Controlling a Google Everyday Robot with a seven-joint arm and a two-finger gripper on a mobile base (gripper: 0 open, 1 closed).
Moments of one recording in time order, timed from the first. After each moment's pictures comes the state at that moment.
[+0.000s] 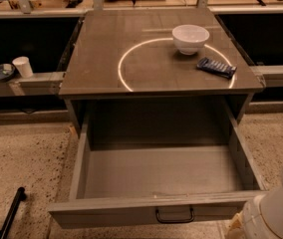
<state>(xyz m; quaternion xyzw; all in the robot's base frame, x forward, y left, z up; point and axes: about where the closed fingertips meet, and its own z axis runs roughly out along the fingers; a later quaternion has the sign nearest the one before) 0.250 -0.215 0.680 -0.67 0.73 0.11 0.06</state>
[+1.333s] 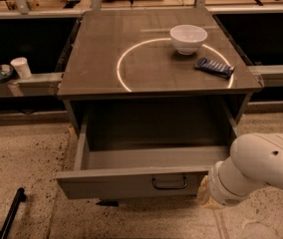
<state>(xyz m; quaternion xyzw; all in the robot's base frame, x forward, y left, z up) 0.372 -0.182 0.629 -0.67 0.73 0.06 0.11</state>
